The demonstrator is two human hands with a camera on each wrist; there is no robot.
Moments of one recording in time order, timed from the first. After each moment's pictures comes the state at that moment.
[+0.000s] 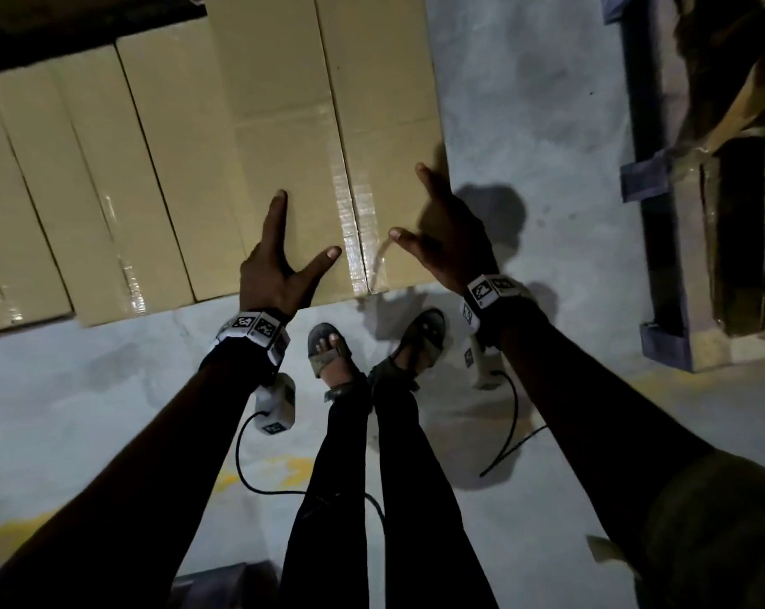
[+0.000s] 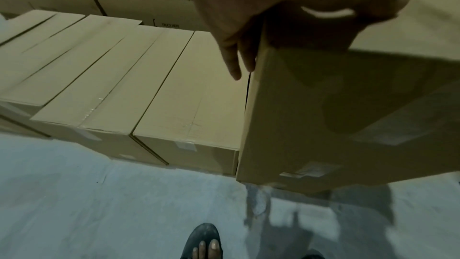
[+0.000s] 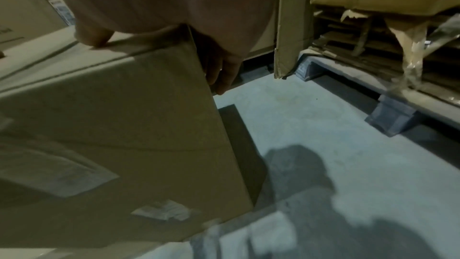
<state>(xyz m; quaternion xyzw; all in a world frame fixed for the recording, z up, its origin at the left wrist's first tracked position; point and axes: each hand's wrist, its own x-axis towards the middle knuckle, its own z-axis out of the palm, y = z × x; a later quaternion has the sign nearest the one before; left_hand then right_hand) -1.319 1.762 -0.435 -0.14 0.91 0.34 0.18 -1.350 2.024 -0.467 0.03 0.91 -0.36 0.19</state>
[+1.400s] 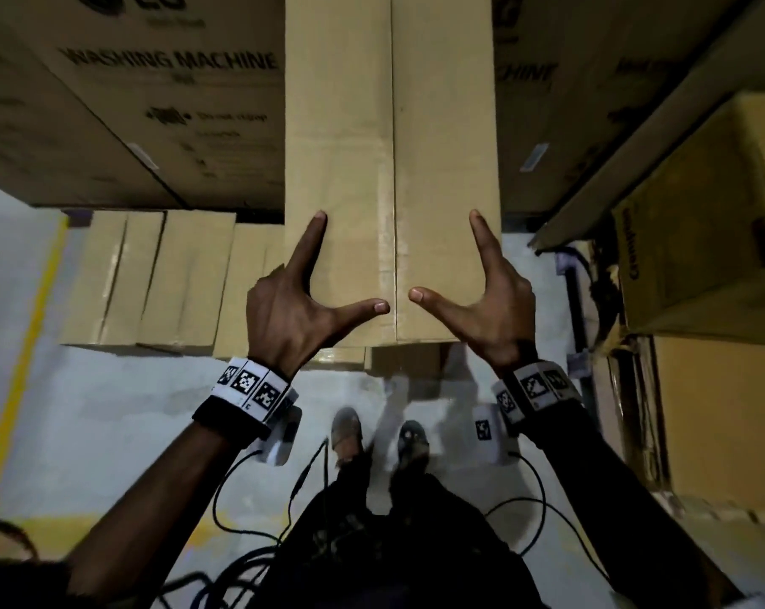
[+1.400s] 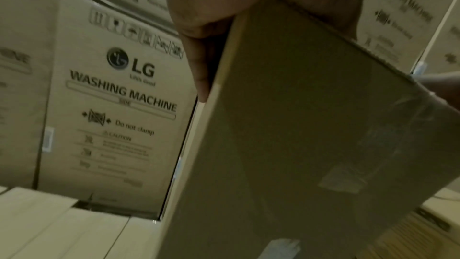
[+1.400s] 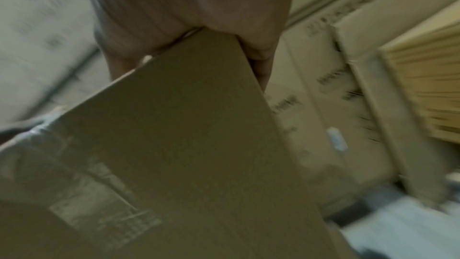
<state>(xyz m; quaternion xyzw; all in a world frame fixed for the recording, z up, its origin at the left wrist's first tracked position) -1.259 1.711 0.053 -0.14 0.94 0.30 -0.04 -1.305 1.957 0.046 -0.02 0.92 -0.39 0.03</state>
